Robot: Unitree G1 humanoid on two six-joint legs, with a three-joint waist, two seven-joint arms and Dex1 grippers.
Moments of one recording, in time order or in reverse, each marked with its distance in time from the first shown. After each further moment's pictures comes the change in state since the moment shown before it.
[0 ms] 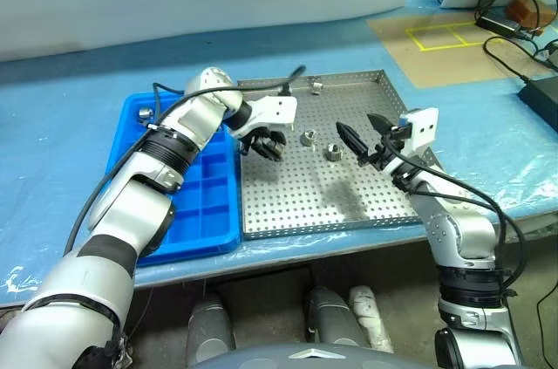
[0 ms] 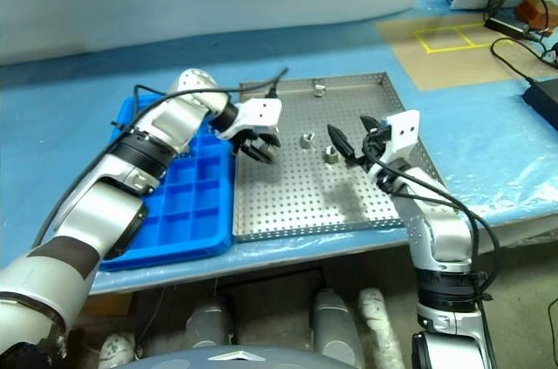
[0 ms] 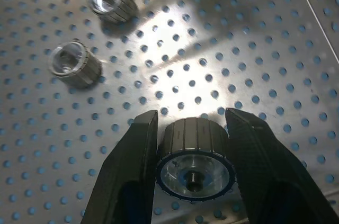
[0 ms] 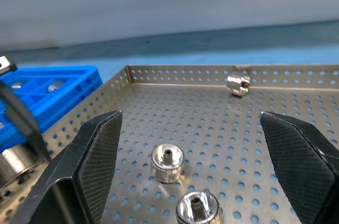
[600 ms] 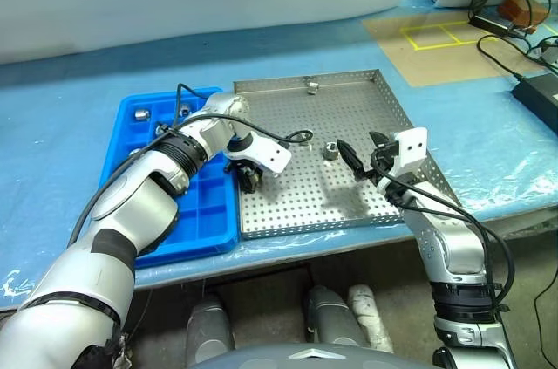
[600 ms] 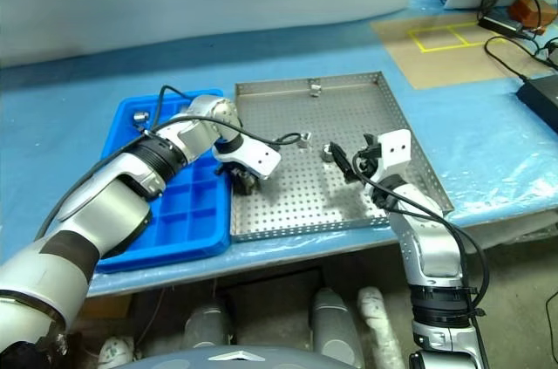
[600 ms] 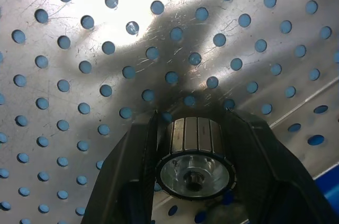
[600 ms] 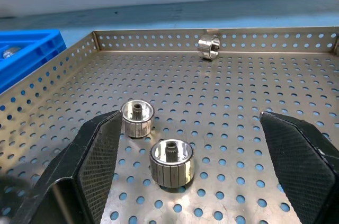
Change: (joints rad) left arm -0.062 -0.029 -0.339 0.276 0.207 -0.370 -0.101; right arm 0.104 0.049 0.046 0.026 -0.145 -0.063 -0.094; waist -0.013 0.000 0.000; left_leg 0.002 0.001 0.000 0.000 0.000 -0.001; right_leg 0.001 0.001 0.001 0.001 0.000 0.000
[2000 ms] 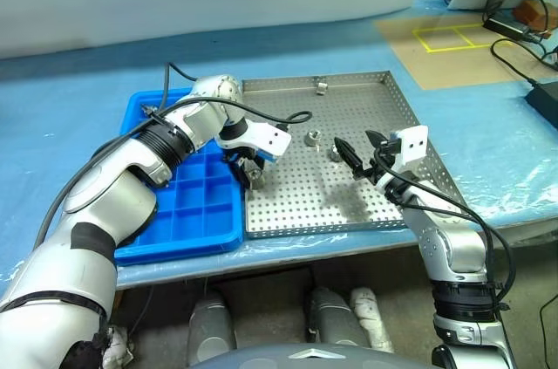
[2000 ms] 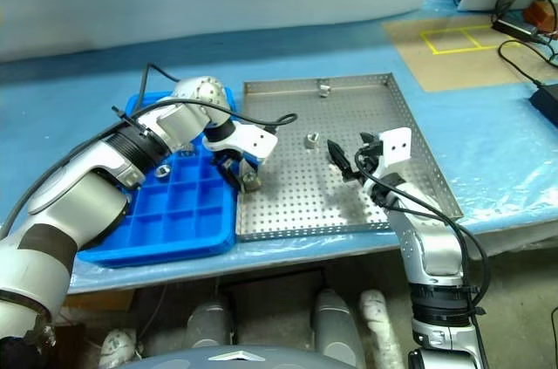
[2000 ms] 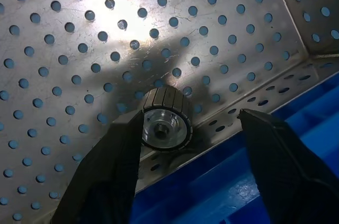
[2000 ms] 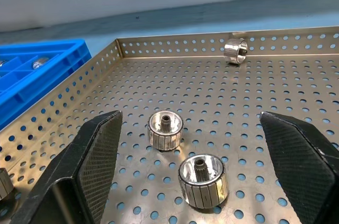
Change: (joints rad) left arm -0.068 0.086 -0.078 -0.176 -0.211 0.247 -0.087; right arm 0.000 0.014 -0.009 -0.022 0.062 0.025 0.004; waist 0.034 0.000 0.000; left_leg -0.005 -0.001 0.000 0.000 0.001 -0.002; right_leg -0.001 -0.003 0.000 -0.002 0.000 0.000
